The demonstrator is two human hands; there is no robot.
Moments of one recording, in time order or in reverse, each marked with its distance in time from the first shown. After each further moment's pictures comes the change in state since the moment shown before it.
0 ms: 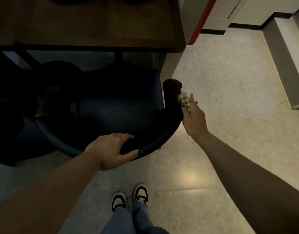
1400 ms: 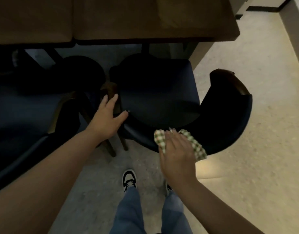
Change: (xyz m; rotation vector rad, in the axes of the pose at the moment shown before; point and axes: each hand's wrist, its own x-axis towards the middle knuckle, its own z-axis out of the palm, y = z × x) left_hand -0.042 -0.215 -0.065 -0.455 0.225 -0.378; right_hand -0.166 -0.188 0.206 -0.559 0.170 -0.294
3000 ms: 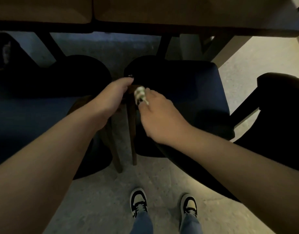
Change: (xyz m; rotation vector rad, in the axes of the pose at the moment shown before) left_hand 0.115 -0.043 -0.044 -0.729 -0.163 -0.177; right_hand 0.184 -0.110 0.098 0.461 -0.463 0.079
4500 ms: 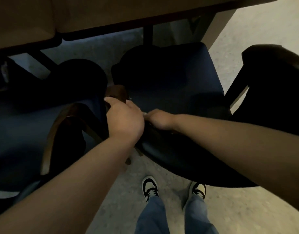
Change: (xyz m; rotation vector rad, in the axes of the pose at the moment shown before) left_hand -0.065 0.015 0.107 0.499 0.491 -0.043; right_hand 0.012 0.101 0.001 0.265 -0.458 0.332
